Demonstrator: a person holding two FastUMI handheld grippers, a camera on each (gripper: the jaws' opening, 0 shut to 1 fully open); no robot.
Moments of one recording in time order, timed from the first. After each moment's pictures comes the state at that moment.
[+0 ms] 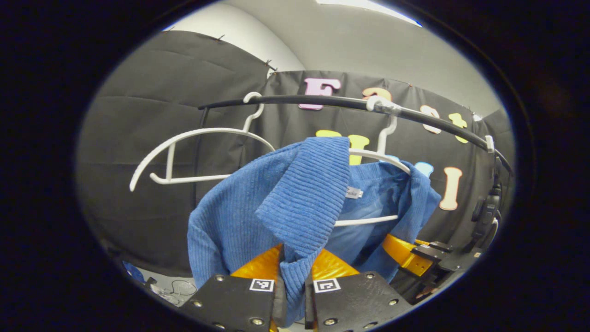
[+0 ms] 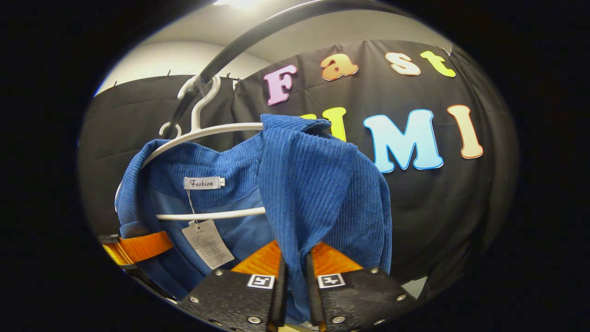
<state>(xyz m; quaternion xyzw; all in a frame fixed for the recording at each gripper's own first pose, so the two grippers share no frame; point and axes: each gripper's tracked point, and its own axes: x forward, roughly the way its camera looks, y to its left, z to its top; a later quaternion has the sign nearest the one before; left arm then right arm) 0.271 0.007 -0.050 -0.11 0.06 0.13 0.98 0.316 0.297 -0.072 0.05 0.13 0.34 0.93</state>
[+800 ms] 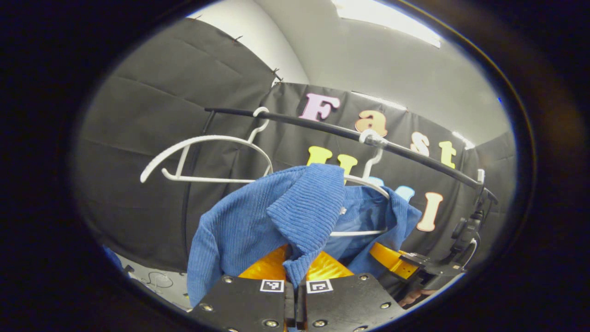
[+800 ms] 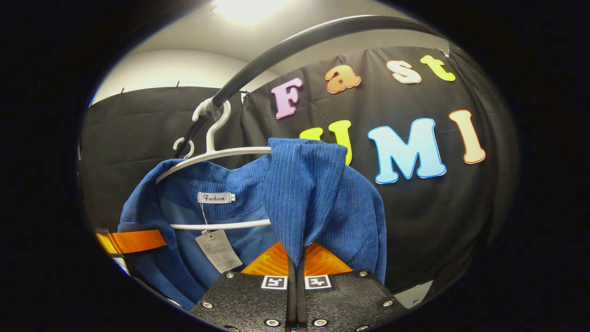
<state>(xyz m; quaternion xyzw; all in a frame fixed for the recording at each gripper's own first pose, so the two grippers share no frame) 0.238 0.012 -0.016 -0.14 0.01 0.11 0.98 0.311 0.277 -0.043 0.07 0.08 0.37 0.92</state>
